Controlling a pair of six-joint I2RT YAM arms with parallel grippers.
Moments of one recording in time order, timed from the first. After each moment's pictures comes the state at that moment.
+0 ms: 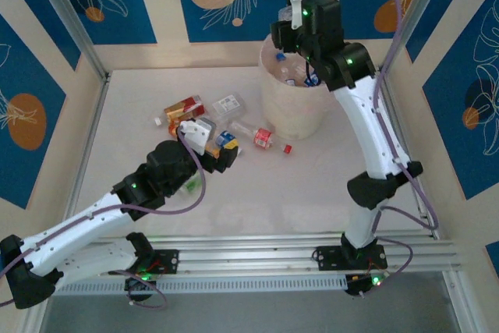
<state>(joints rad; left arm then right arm) -0.92 0.90 0.82 -0.12 -0.34 -0.05 0.49 1.84 2.42 -0.93 0.29 0.03</state>
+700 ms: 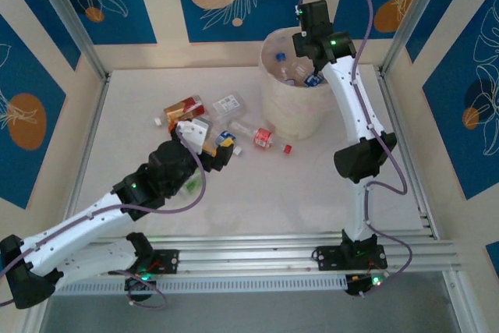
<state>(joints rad) -0.92 0.90 0.82 -0.16 -0.44 -0.08 0.32 2.11 2.52 -1.05 0.42 -0.09</state>
